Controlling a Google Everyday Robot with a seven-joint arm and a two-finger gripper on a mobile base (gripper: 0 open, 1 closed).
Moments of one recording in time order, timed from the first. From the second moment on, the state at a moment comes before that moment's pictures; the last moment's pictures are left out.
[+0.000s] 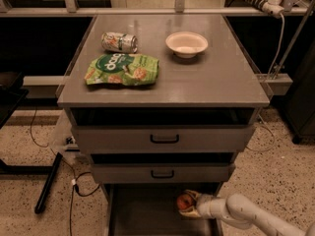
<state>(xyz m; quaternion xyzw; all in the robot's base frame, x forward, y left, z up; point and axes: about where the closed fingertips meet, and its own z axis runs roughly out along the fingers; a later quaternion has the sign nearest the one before) 0.519 -0.147 0.239 -0.54 0.71 0.19 0.42</state>
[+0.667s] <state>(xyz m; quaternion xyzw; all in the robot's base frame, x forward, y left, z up) 0.518 -0.133 0.159 -0.59 0.69 0.15 0.39</state>
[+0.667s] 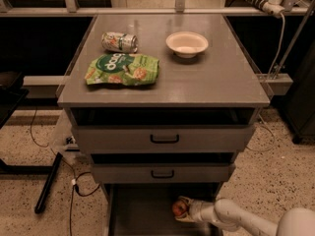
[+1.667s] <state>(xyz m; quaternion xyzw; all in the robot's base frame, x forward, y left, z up) 0.527 -0.124 0.134 -0.60 0.69 0.13 0.38</state>
